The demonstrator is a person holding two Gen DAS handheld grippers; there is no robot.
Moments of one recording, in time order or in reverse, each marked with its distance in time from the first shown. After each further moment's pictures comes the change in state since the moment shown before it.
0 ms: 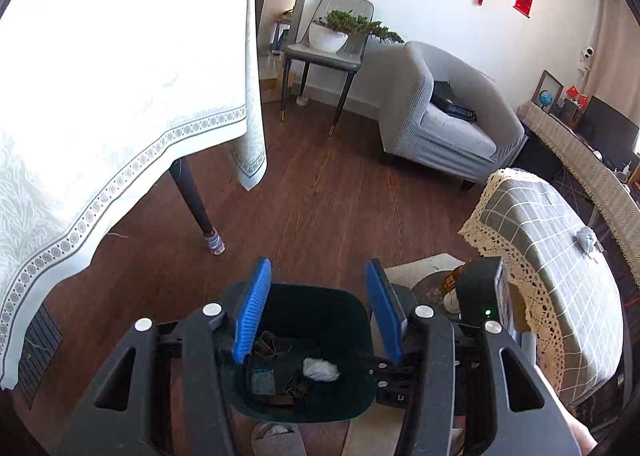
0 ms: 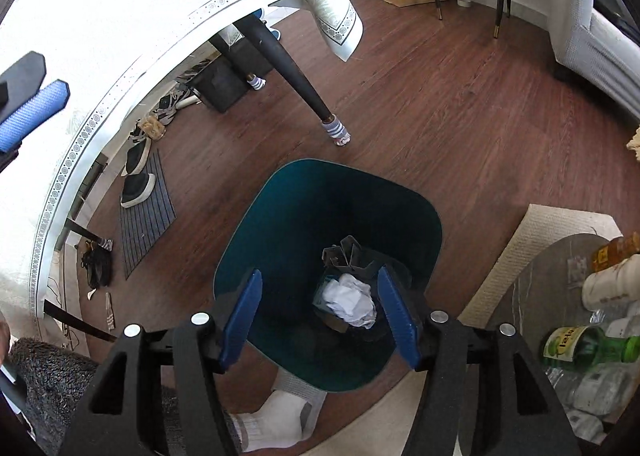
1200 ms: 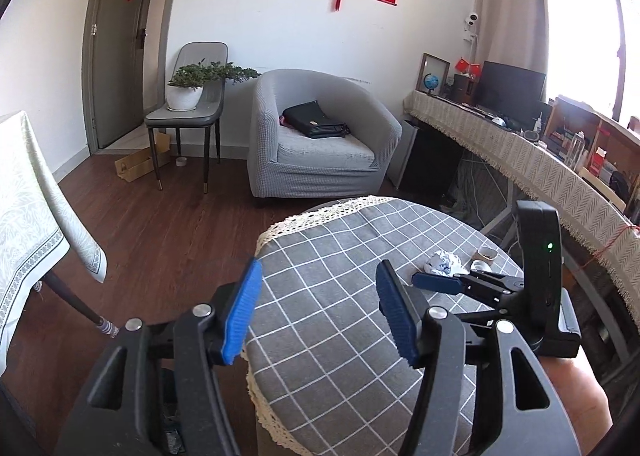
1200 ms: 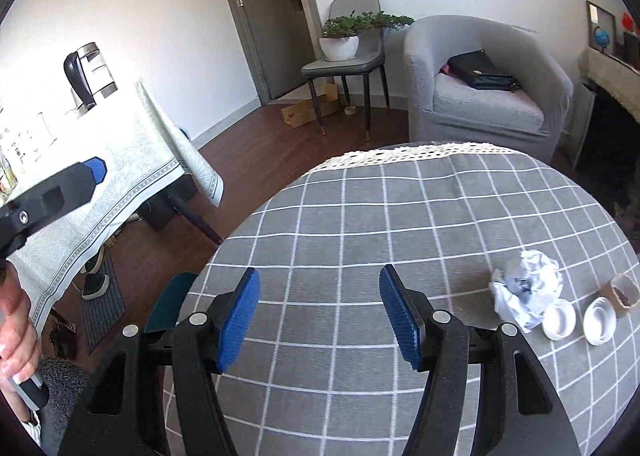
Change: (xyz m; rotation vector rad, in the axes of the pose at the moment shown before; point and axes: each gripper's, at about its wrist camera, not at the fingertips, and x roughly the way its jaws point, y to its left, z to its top) left arm -0.002 -0.289 0.032 0.275 -0.101 -0.266; right arm -0.297 -0.195 -0.060 0.118 -0.422 -0.230
